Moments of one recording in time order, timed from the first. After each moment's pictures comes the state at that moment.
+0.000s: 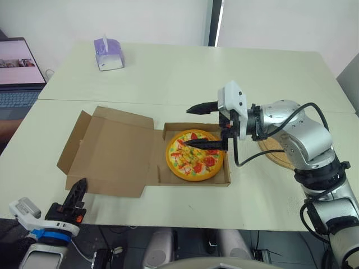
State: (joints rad) left arm 0.57 0.30 0.63 -0.51 -1.46 0.53 -0.14; right arm -0.75 -0.55 0.26 -0.16 0.40 0.55 1.03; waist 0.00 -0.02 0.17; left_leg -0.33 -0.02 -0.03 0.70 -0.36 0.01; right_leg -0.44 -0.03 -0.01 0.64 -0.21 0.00
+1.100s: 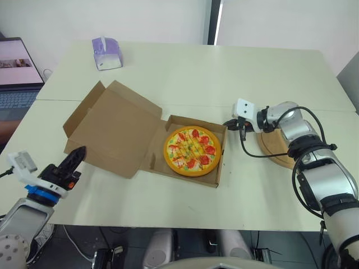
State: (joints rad) left arm 0.18 0.61 0.62 -0.24 -1.29 0.66 -0.32; right arm -0.97 -0.52 0.27 0.94 -0.07 -0.17 1.24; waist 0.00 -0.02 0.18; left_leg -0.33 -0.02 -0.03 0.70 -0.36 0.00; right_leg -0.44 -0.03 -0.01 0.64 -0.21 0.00
